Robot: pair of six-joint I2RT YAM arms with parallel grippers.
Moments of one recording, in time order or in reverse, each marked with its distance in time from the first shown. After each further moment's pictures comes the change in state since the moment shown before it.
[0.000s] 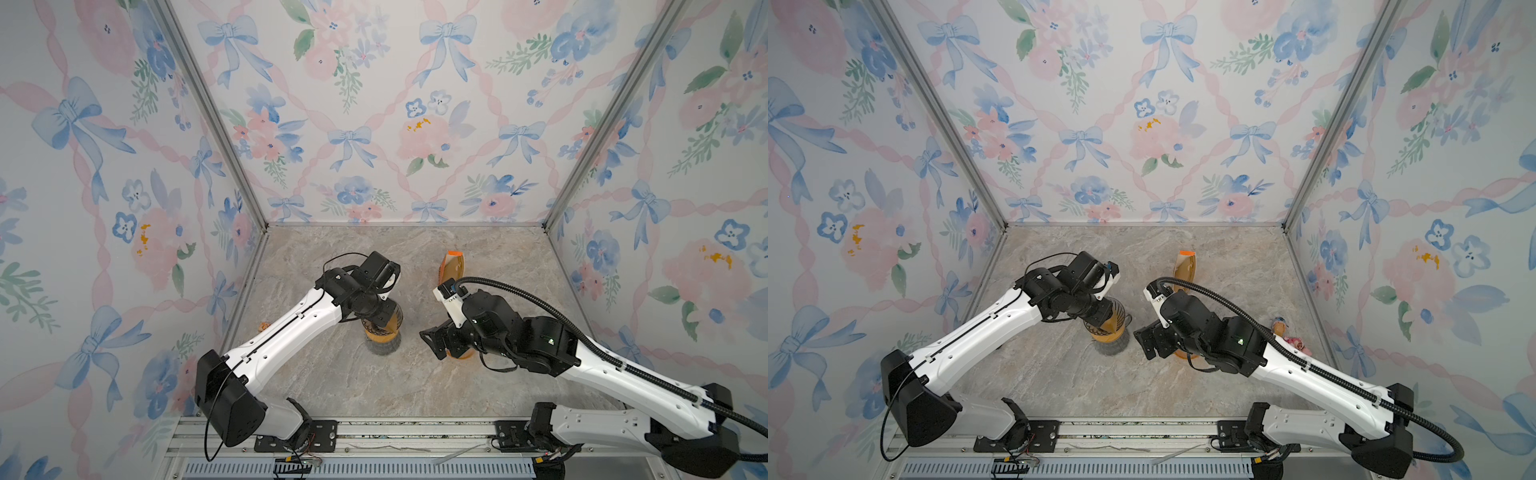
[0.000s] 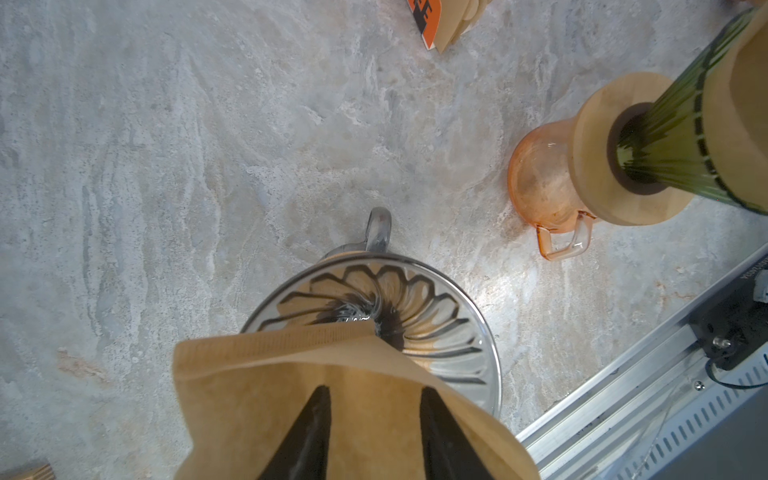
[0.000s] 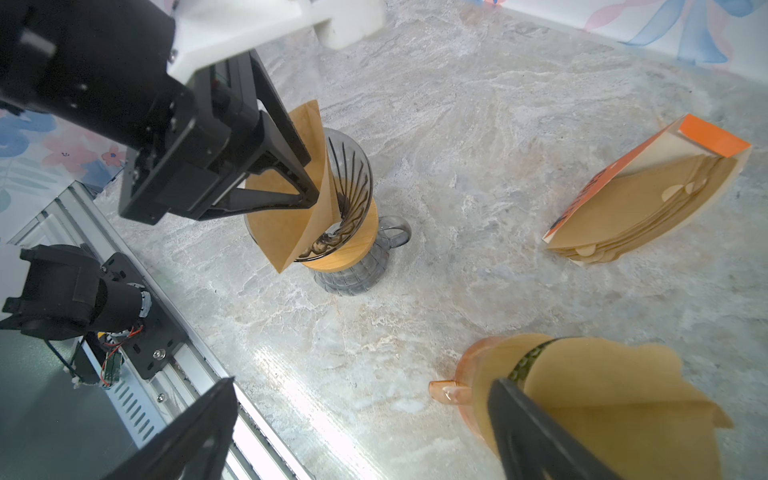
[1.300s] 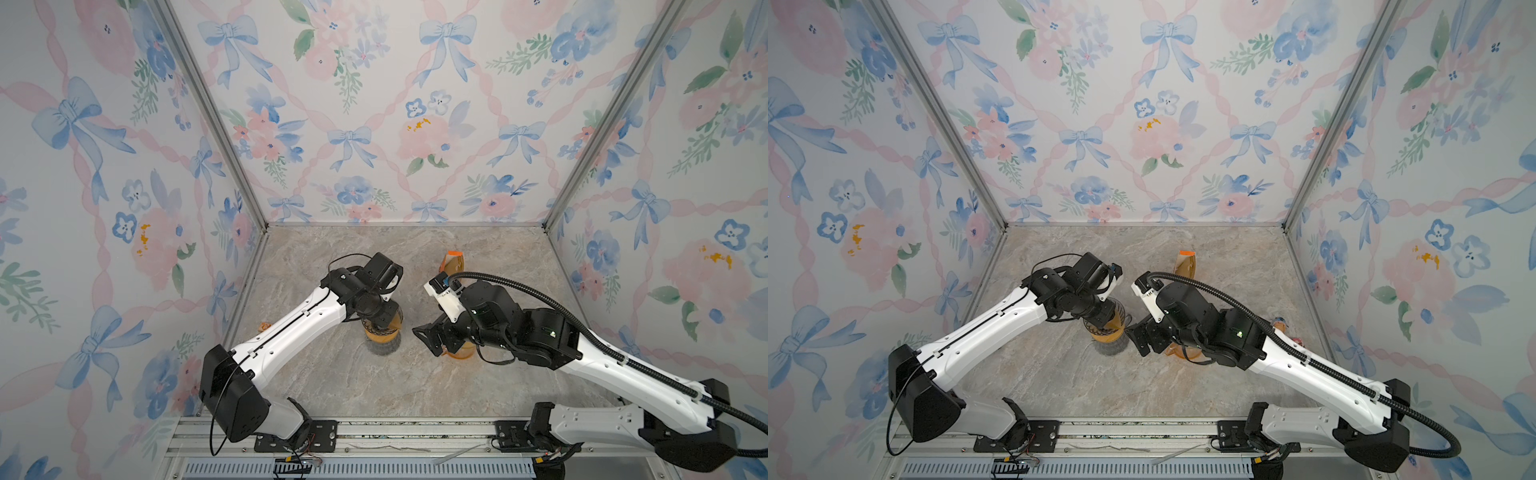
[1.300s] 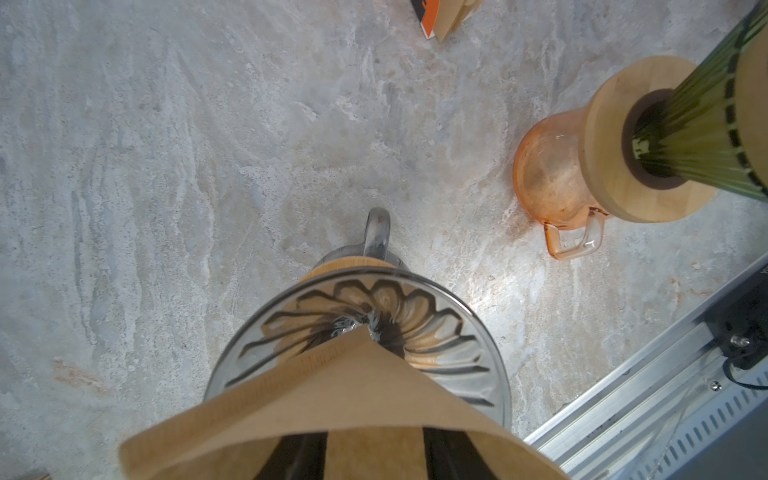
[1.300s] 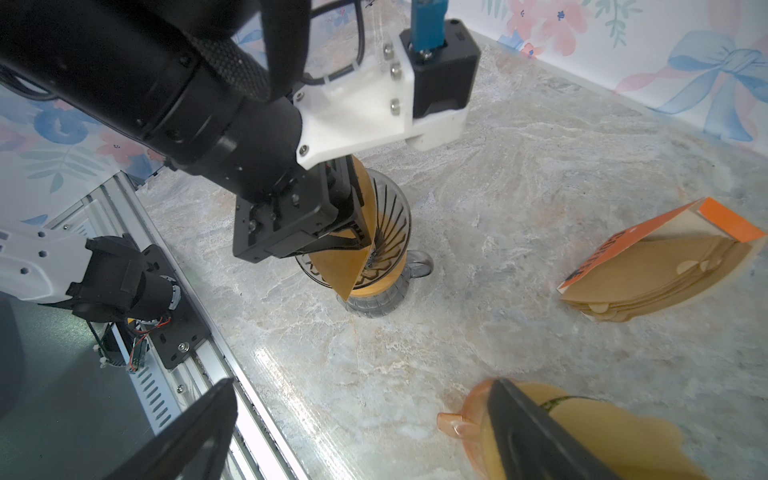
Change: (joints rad) left arm -0.006 0.026 -0.002 0.019 -0.007 0.015; right arm 0.006 0.050 0.119 -0.011 -0.056 -0.103
